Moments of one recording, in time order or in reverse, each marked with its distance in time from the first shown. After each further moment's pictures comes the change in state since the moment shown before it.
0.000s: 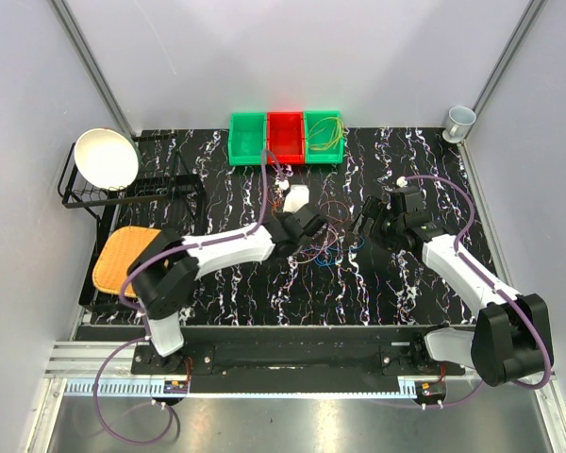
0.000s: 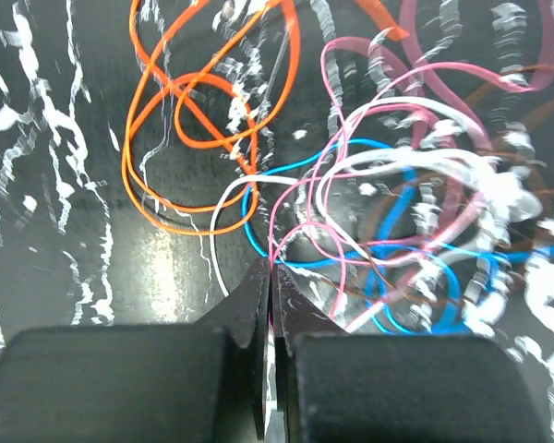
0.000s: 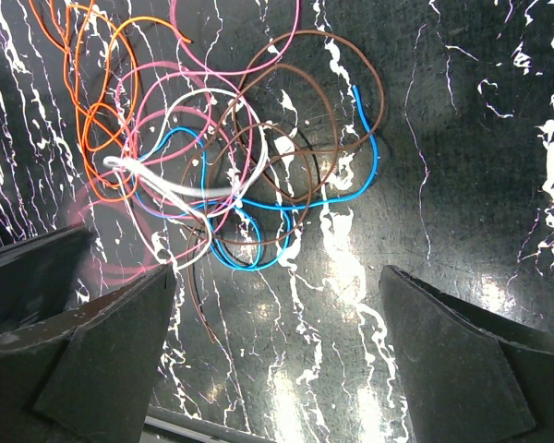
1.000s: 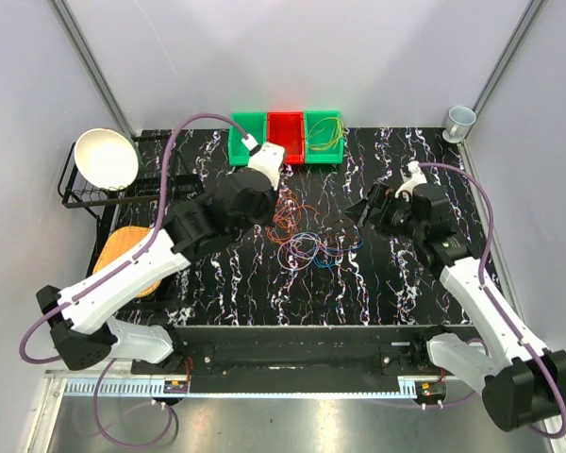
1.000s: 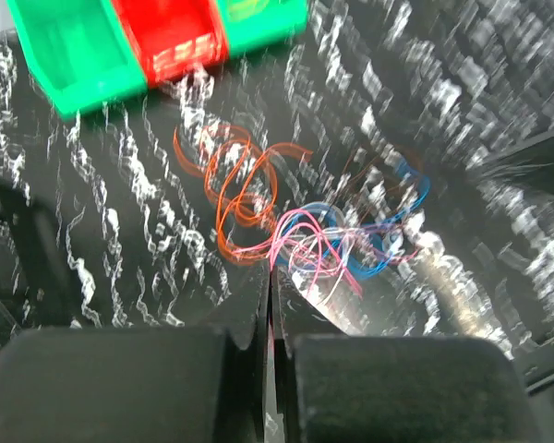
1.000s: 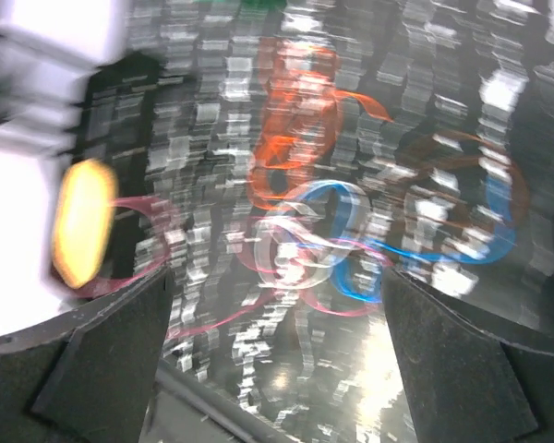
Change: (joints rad) left arm -0.005 -0.550 0.216 -0.286 0.107 0.468; right arm 0.000 -0.236 0.021 0.098 -0.153 -0.053
